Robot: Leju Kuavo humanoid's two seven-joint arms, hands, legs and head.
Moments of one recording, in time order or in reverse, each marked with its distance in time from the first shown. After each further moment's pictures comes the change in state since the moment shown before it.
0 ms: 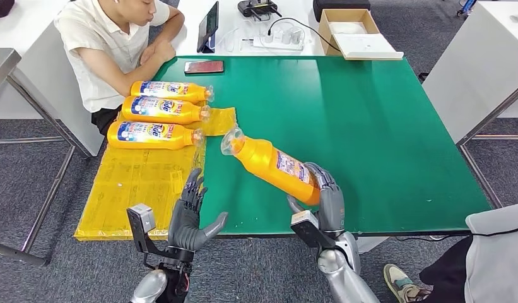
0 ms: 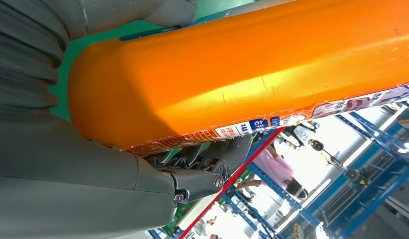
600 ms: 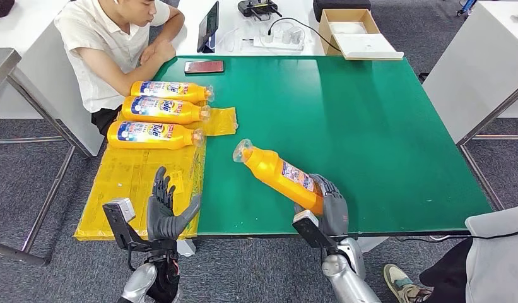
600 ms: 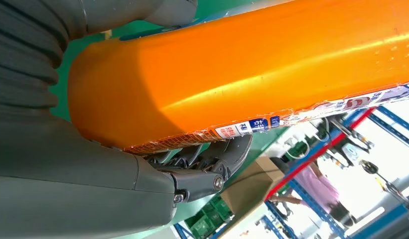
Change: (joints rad) left arm -0.003 -0.010 0.079 -0.037 0.041 0.256 0.018; right arm -0.027 -0.003 -0.066 0.166 0.066 -0.014 0.050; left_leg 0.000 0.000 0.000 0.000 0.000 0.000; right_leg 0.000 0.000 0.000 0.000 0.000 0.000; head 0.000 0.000
